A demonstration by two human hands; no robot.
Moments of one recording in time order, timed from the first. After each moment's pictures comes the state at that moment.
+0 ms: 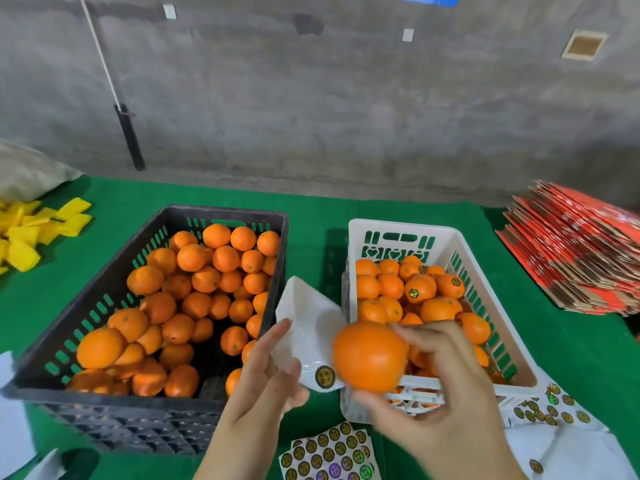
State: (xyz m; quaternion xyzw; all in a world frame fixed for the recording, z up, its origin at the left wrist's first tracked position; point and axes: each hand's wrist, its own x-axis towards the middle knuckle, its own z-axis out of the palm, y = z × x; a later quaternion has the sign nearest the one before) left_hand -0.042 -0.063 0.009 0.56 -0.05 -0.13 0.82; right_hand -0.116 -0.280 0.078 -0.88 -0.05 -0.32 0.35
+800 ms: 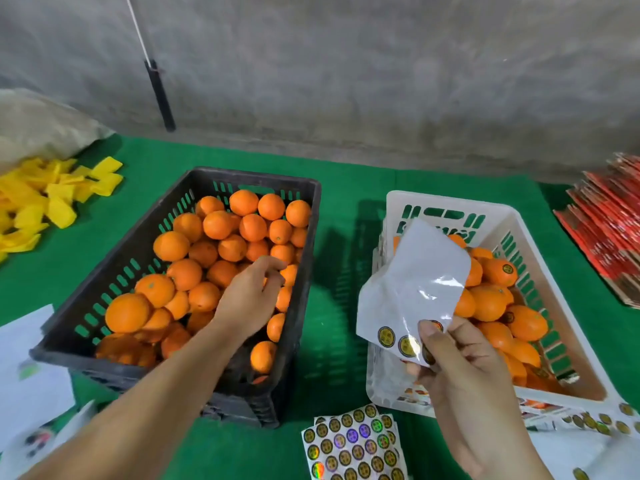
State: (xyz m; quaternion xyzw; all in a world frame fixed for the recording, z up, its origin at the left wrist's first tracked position) left_hand 0.136 -0.040 -0.039 0.92 -0.15 -0.01 0.37; right_hand -0.062 -0.274 0.024 -0.57 0.18 -0.14 0.79
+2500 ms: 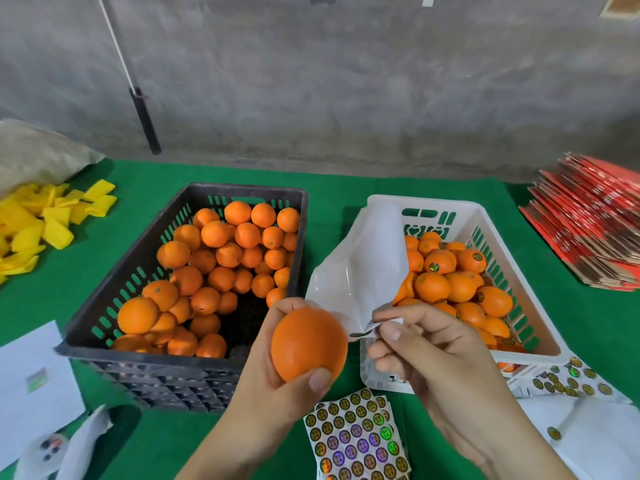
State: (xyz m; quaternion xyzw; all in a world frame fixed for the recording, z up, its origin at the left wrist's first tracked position) left_hand -0.065 -0.044 0.055 0.68 -0.30 -0.18 0.65; right_hand -0.113 -0.242 0.089 -0.60 0.10 -0.06 0.79
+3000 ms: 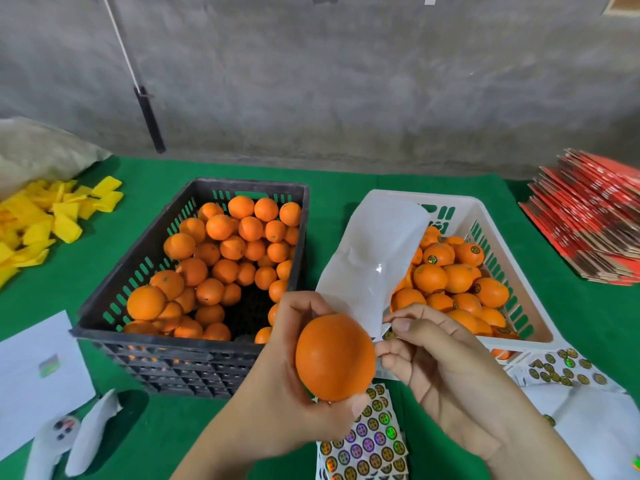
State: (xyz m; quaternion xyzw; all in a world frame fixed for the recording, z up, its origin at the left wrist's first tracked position) left_hand -0.073 -0.046 0.058 0.67 -0.33 -0.07 0.66; right_hand -0.132 -0.246 0.090 -0.48 0.15 0.02 0.87
